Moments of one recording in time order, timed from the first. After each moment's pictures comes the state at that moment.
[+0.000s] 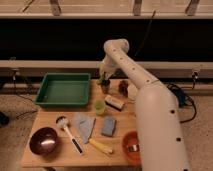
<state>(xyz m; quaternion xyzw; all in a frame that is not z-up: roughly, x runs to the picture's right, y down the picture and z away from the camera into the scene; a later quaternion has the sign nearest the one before) 0.005 -0.070 0.933 -0.18 -0.22 -0.39 0.87</state>
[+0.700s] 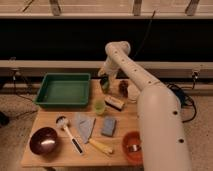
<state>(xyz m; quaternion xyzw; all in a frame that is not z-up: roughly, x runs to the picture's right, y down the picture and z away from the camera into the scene) 0.014 -0.059 0.927 -0.18 -0.23 -0.39 0.87</state>
